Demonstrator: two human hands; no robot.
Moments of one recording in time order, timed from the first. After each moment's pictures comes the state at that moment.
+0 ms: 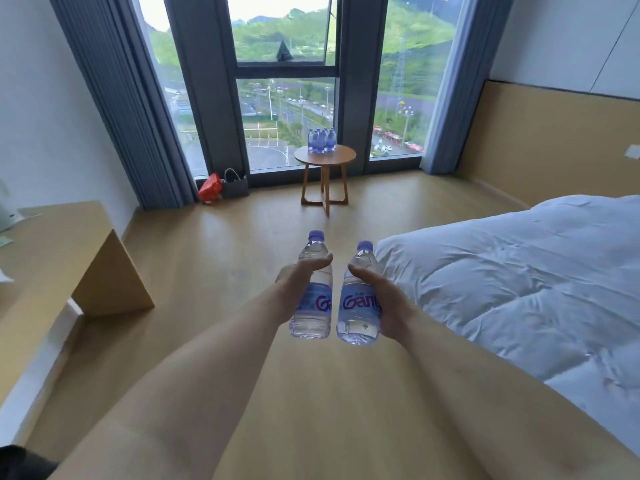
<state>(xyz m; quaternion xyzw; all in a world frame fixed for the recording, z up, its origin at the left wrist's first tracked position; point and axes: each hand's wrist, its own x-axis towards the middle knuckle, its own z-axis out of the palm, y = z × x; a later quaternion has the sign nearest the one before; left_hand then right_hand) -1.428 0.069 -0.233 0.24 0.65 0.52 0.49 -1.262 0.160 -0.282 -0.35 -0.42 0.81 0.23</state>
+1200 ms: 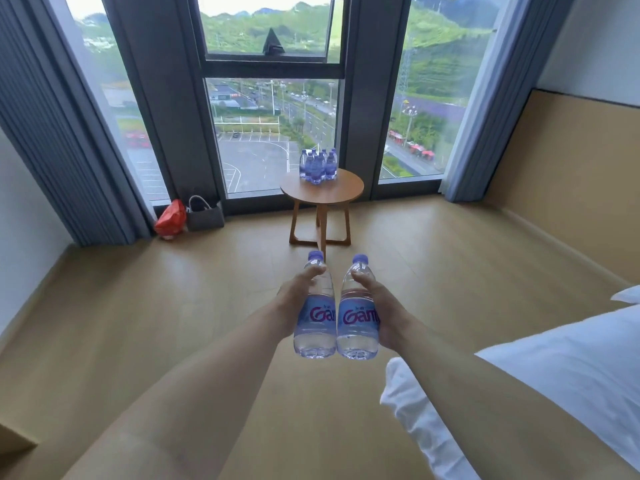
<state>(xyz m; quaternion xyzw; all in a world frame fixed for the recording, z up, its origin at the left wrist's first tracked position) -1.763 0.791 -0.293 0.20 0.61 0.52 0.57 -1.599 0.874 -0.313 -0.40 -0.40 0.80 0.21</state>
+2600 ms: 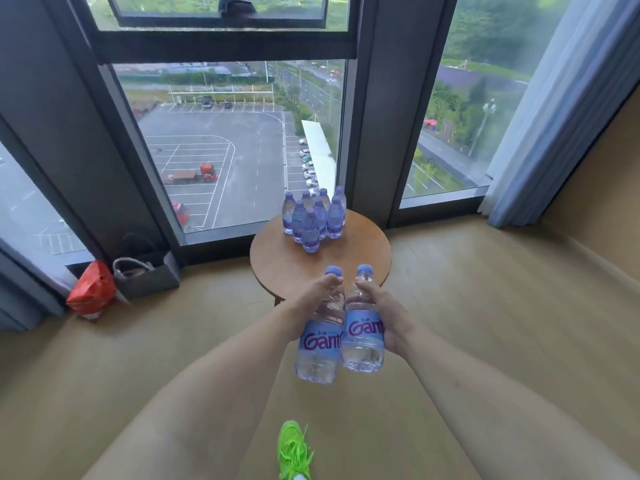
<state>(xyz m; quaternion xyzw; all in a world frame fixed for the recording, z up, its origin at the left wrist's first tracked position) -2.173 1.593 -0.333 0.21 0.62 0.43 0.62 -2.022 1.660 -0.352 -0.42 -0.31 0.83 0.19</state>
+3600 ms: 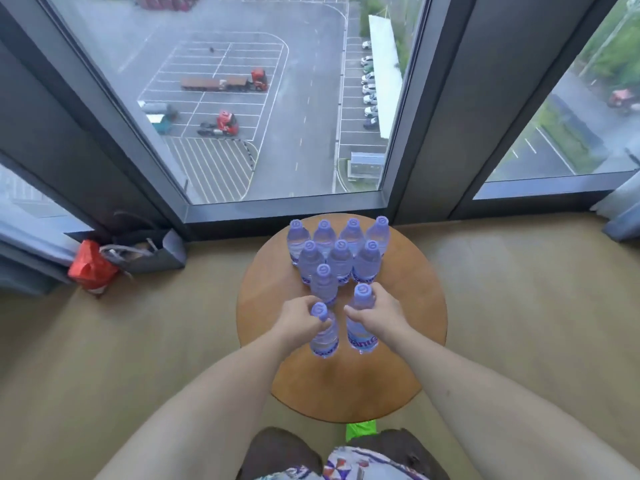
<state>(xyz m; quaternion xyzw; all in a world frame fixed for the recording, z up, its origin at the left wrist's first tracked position) -2.378 1.937 -0.463 0.28 0.83 0.25 0.41 -2.232 2.062 -0.461 -0.51 -0.69 0.51 0.00</state>
